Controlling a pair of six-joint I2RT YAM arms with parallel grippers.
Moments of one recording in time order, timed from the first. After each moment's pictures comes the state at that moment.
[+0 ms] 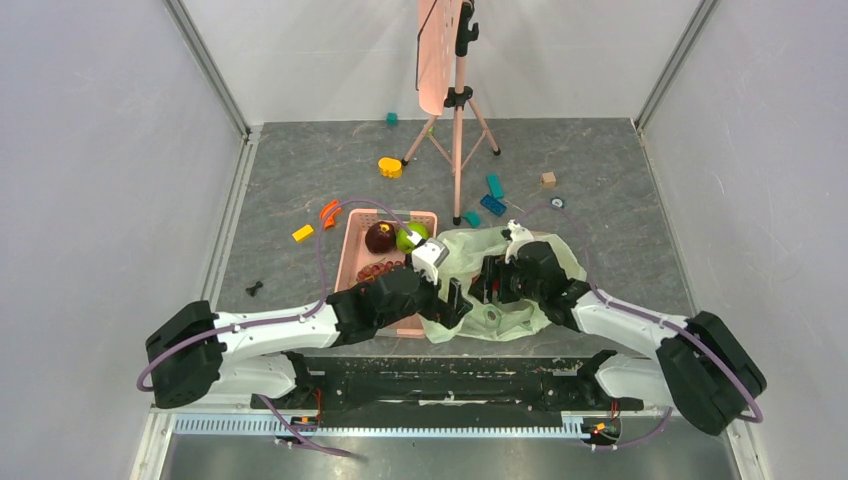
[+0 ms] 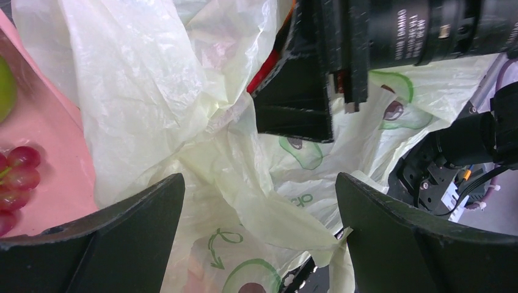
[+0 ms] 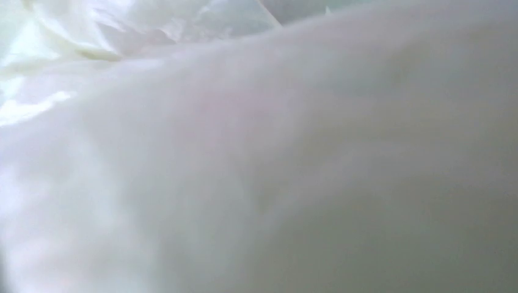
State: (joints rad) left arm -1.11 1.21 0.59 0.19 -0.15 -0.48; right arm 0.60 1.23 0.41 0.14 -0.17 0.49
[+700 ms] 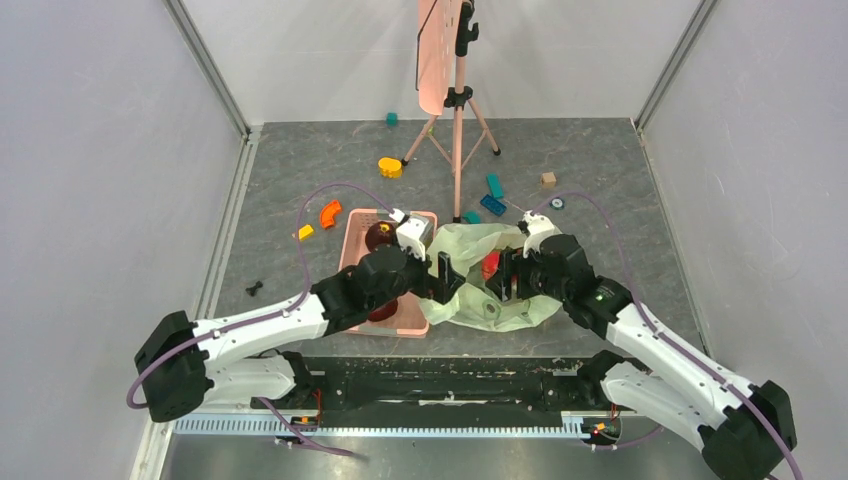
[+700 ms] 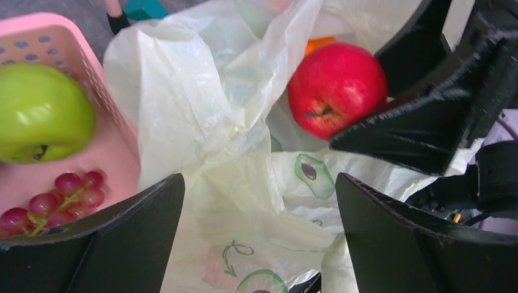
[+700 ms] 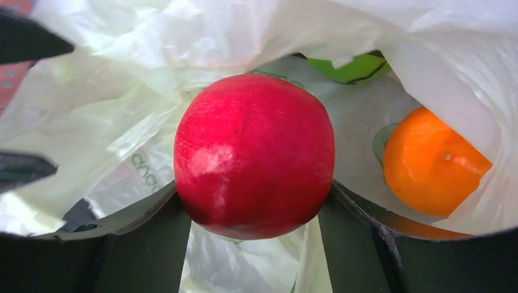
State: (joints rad) left arm -1.01 1.15 0.66 0.11 -0.15 -0.47; right arm 0.60 0.88 0.56 -0.30 -0.07 0.36
